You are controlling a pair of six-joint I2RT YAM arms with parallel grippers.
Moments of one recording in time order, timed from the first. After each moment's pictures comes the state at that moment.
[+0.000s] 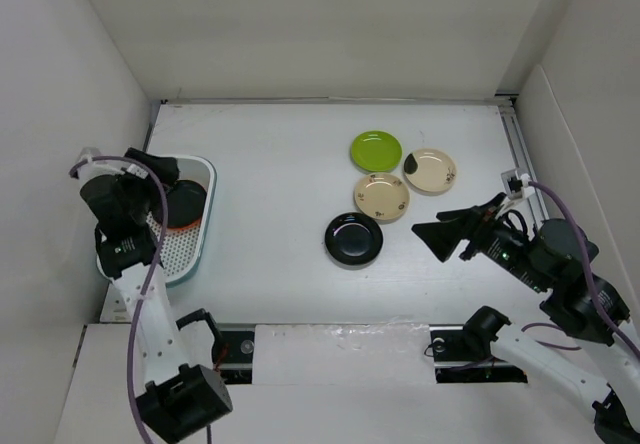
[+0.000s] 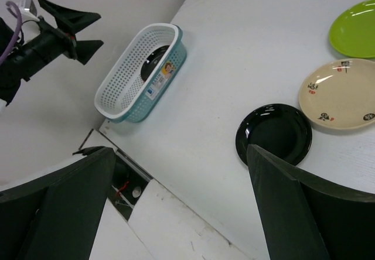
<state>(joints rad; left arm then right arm) 0.52 0.85 0.85 -0.36 0.23 -0.66 0.71 0.49 1.00 -0.60 -0.03 0.57</state>
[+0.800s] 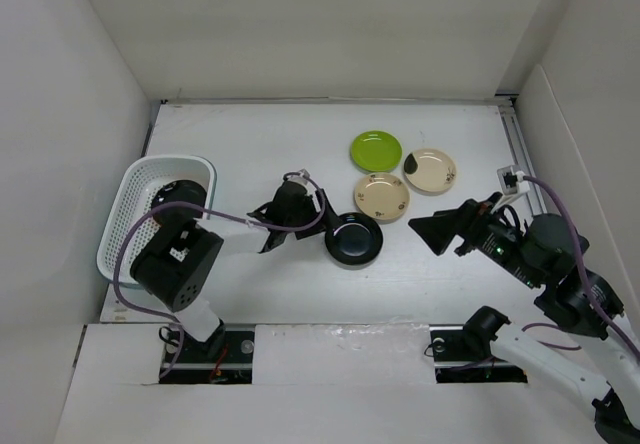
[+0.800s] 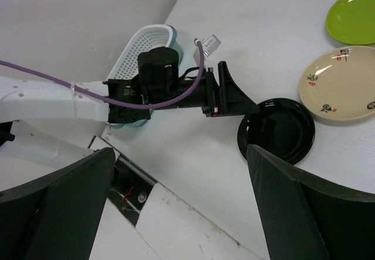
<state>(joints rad) -0.63 1.61 0.70 0.23 0.14 -0.85 0.71 0.52 1.00 -0.60 0.00 0.63</state>
